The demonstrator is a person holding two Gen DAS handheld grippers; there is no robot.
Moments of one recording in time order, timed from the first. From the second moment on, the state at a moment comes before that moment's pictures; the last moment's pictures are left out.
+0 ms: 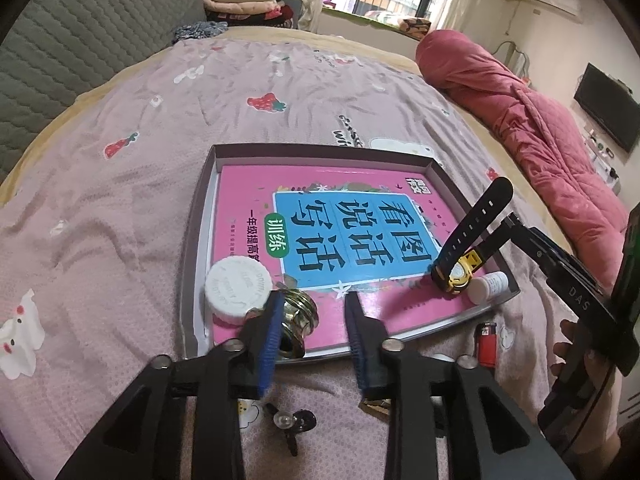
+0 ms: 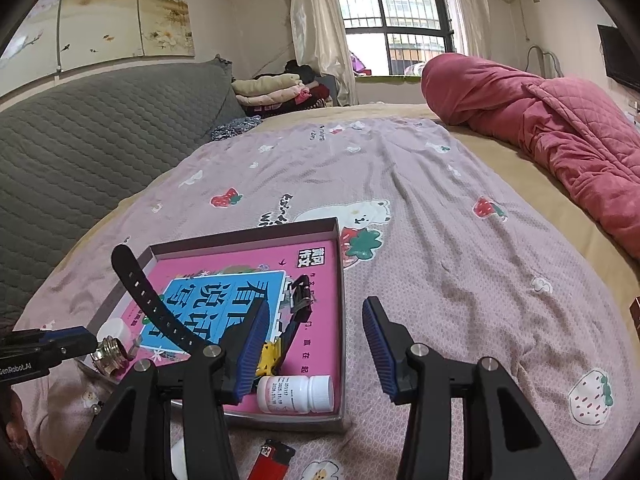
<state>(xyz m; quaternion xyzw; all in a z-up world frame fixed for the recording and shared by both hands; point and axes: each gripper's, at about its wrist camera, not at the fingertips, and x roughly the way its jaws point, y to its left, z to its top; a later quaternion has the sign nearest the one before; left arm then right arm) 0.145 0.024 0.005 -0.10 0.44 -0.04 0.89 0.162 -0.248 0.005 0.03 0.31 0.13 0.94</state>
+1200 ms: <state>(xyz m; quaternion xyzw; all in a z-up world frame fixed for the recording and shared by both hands) 0.122 0.018 0.023 -0.10 0.42 -0.05 0.90 0.140 -0.244 0.013 0.00 0.30 0.13 0.95</state>
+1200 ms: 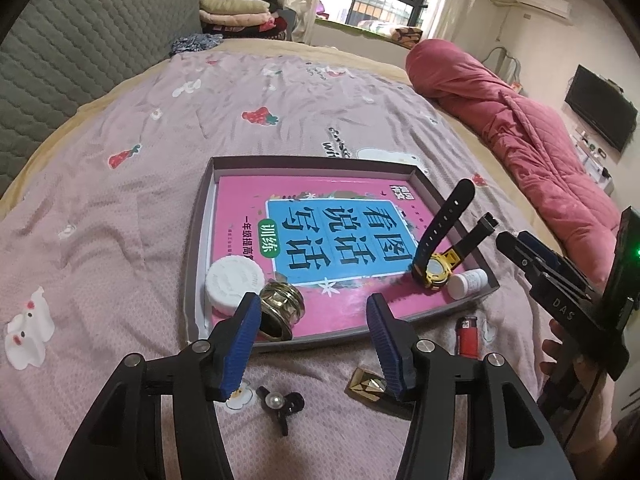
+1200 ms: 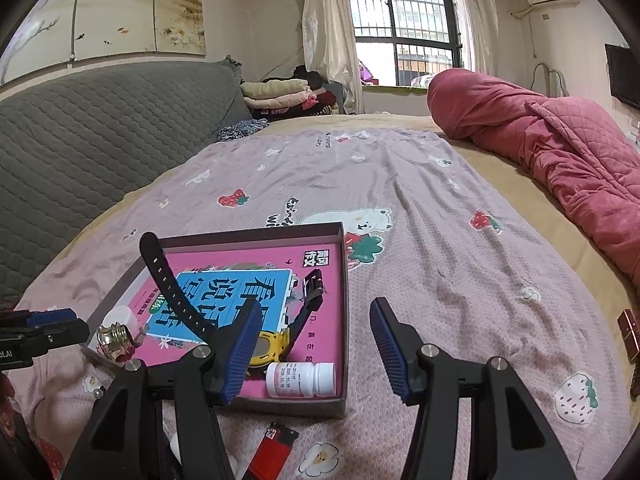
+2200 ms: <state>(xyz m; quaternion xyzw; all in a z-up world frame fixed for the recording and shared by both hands) 0.096 0.011 0.039 -0.09 0.41 -0.05 0.91 0.098 -0.234 0.017 -0.01 0.31 0.13 0.94</state>
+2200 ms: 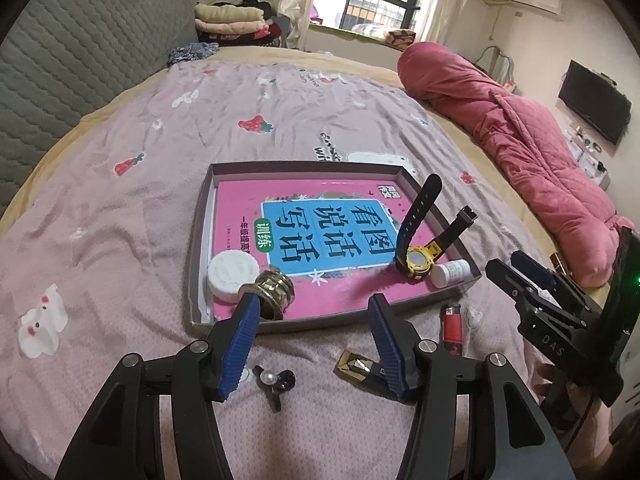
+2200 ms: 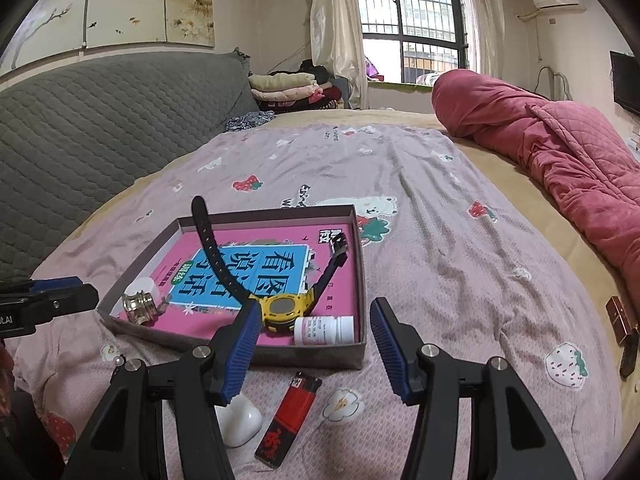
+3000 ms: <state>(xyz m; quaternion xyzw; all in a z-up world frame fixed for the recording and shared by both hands) 0.080 0.016 0.046 -0.08 0.41 -0.05 0.91 0.074 -0.217 0.011 -0.04 0.33 0.14 0.93</state>
